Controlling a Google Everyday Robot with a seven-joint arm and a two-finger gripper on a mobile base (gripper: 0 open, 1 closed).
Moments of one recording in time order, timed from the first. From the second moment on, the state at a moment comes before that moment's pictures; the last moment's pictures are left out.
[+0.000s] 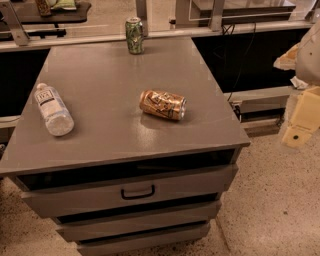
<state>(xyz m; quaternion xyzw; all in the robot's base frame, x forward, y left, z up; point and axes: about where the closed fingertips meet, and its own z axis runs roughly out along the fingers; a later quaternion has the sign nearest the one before) 0.438 -0.216 0.978 -0.60 0.78 -0.04 0.16</state>
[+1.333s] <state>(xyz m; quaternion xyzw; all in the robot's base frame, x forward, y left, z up) 0.562 -0.106 0.902 -0.63 0.75 -0.01 0.20</state>
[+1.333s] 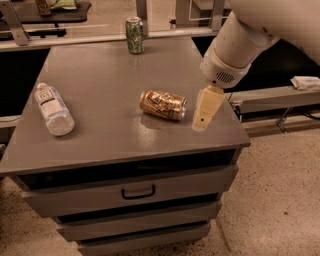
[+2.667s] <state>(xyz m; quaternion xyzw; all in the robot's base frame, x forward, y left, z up) 0.642 -0.011 0.847 -0.62 0.77 0.02 0.17</state>
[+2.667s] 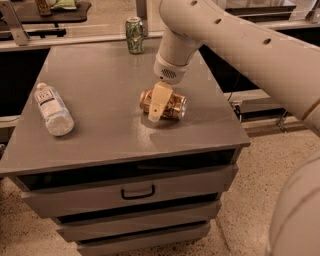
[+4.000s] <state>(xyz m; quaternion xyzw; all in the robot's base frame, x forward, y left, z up) 0.632 0.033 0.877 -0.62 0.75 0.10 0.19</state>
